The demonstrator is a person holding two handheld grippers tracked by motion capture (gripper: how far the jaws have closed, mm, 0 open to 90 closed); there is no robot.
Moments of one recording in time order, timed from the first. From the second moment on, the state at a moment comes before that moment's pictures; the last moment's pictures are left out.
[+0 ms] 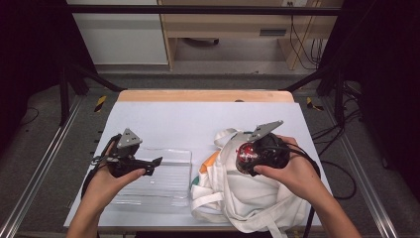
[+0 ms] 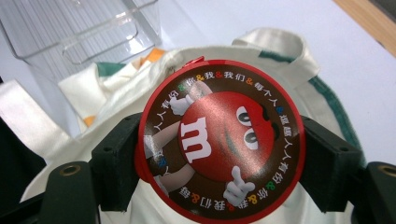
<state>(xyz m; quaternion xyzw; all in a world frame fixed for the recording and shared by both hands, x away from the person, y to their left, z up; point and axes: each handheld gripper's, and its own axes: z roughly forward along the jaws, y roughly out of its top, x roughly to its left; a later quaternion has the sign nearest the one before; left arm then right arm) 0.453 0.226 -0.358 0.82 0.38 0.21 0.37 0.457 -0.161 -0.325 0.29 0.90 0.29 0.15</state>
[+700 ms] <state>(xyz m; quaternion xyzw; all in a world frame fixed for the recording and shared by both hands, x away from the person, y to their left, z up) 0.453 0.250 -0.352 0.80 0.40 0.22 0.38 0.460 -0.132 -0.293 0.27 0.90 0.32 0.16</state>
